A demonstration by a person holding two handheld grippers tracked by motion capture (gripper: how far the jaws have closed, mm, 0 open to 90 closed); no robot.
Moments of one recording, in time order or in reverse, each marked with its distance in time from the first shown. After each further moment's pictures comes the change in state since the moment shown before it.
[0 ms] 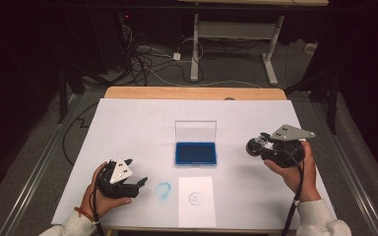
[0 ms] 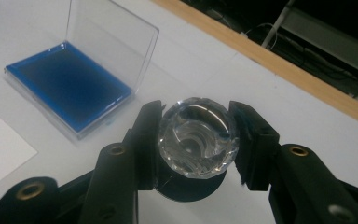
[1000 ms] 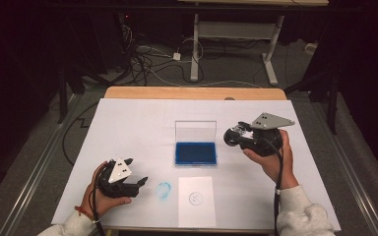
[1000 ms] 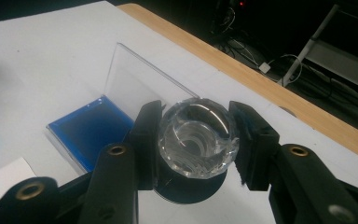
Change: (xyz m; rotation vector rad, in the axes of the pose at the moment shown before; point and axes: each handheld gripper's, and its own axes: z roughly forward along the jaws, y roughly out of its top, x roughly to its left) left arm 0.003 -0.002 0.002 -0.022 -0.019 -0.005; right arm 0.024 0.043 0.027 -0.104 0.106 -0.004
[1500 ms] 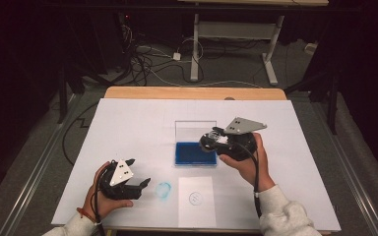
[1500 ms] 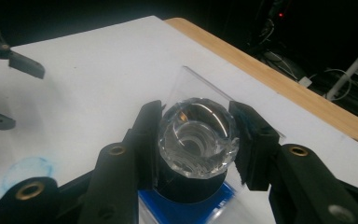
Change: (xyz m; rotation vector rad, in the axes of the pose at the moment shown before) left arm -0.009 0.004 -0.002 -0.037 0.002 0.017; right arm 0.048 0.015 0.032 -0.033 0.128 -0.026
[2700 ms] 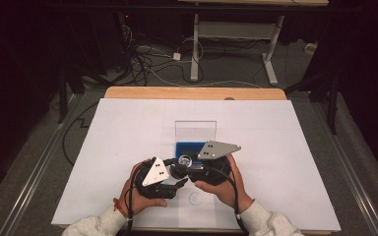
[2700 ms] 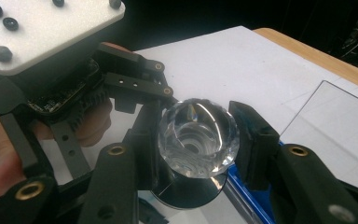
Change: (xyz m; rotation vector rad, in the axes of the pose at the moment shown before) left arm -0.053 0.068 0.030 -0.166 -0.199 0.084; right arm 0.072 -0.006 0.019 -0.056 0.254 0.002
